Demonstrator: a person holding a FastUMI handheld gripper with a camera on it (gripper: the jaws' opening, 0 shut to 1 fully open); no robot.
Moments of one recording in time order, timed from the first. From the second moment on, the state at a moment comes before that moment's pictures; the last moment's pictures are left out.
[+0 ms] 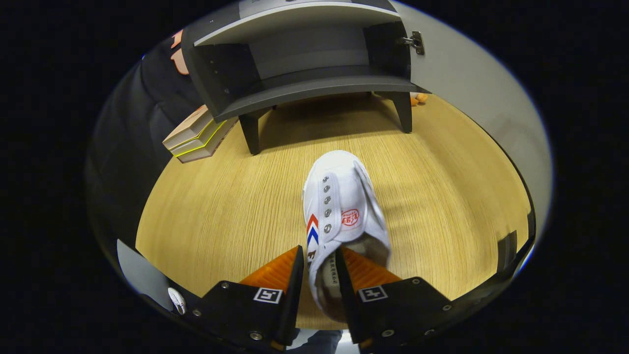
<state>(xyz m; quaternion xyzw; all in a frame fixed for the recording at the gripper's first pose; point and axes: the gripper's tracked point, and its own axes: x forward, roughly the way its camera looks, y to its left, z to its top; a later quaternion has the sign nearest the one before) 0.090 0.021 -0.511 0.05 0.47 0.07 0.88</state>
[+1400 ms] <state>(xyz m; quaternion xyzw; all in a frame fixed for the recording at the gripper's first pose) 0.118 0.027 -0.266 0.03 0.27 0.09 0.96</state>
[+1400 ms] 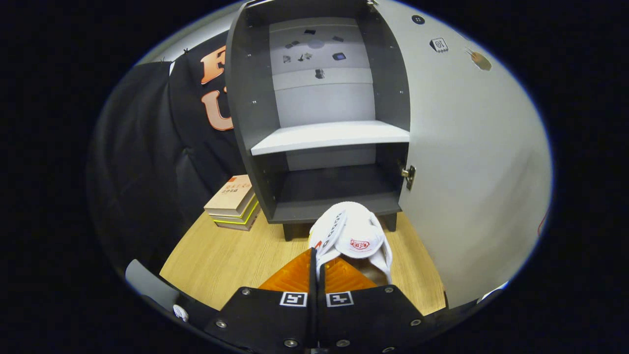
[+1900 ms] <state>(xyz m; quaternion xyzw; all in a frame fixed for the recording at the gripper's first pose) 0.185 0.042 -0.165 0.00 0.18 0.11 0.98</state>
